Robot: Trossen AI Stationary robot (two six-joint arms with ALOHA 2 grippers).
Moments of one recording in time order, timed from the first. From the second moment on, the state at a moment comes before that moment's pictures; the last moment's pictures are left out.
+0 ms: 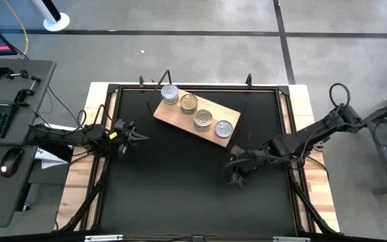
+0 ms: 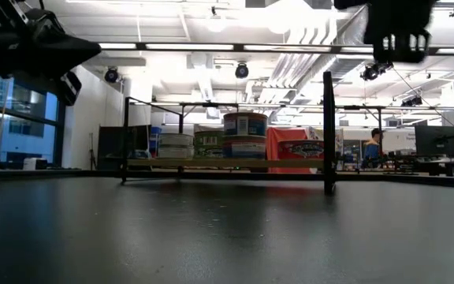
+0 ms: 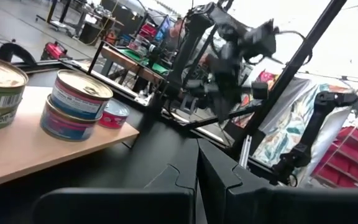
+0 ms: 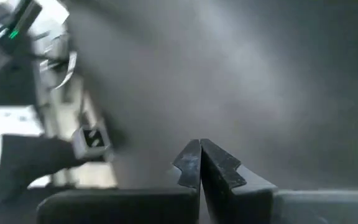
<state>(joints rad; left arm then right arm) -0.10 0.15 0.01 0.21 -0.12 -0.49 0.39 1.33 1.04 -0.60 0.05 1.00</state>
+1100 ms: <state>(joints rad) -0.09 0.14 0.01 0.18 -0.12 -0.49 0.06 0.59 0.01 0.26 0.03 0.26</state>
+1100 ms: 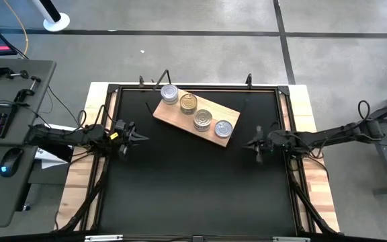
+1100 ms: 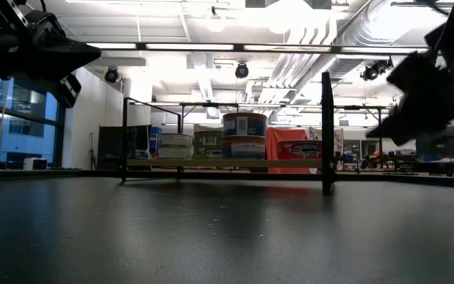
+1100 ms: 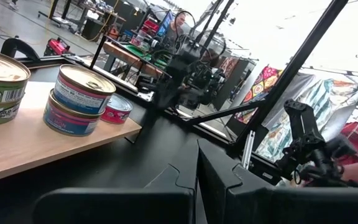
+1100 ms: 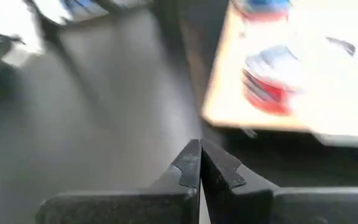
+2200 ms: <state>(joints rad) -0.07 0.00 0.01 0.02 -0.11 -0.49 0.05 0.00 0.02 0.10 0.10 0.29</state>
